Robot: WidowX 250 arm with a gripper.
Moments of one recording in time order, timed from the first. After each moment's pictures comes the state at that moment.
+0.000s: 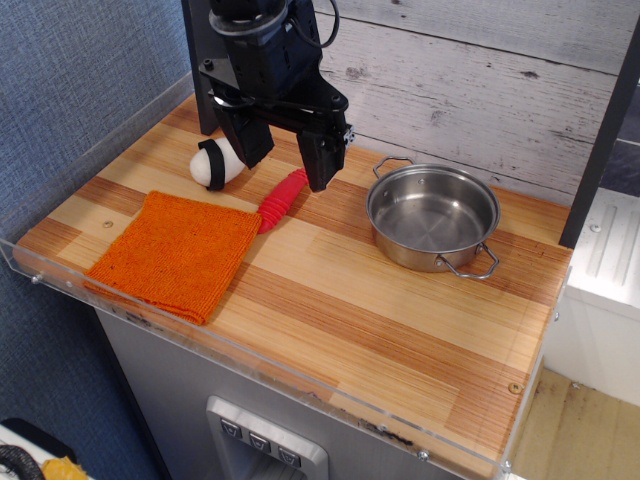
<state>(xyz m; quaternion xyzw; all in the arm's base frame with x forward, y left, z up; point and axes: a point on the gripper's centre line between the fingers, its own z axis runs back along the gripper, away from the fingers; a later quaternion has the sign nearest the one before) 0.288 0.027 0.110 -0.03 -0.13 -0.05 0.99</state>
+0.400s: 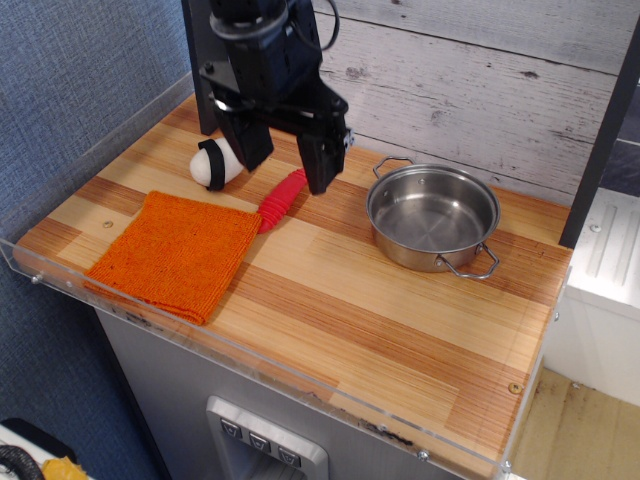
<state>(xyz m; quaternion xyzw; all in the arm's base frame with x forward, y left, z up) 0.287 0.027 0.103 -0.03 -0.11 -0.05 0.99</state>
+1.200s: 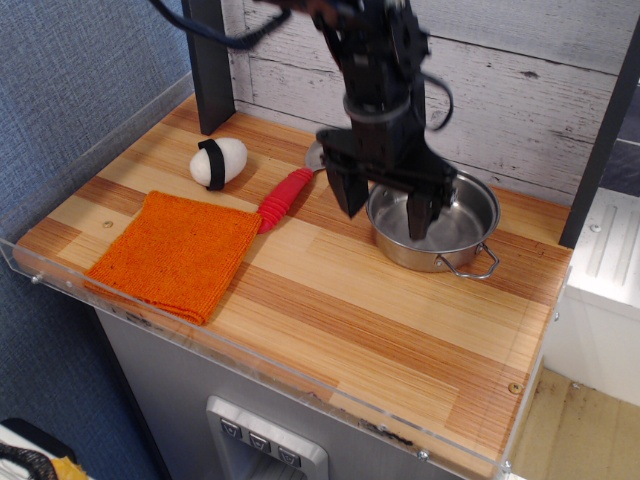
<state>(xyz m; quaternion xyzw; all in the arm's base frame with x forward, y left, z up) 0.341 -0.025 0.040 -0.02 -0.13 -0.04 0.99</state>
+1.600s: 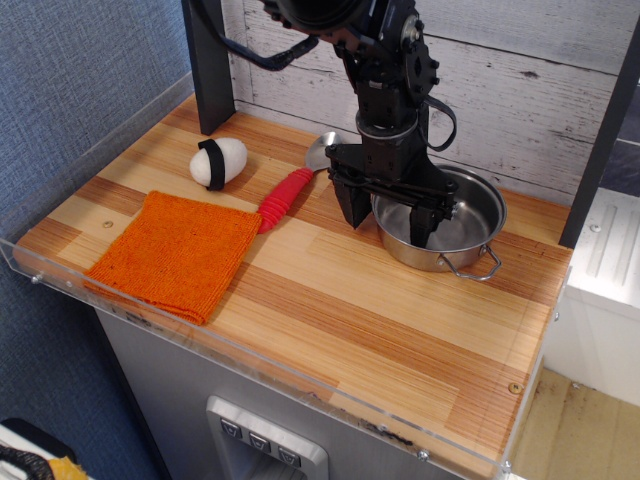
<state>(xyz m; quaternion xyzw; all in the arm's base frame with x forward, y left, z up) 0.357 -0.021 0.017 -0.01 -0.11 -0.03 0.99</state>
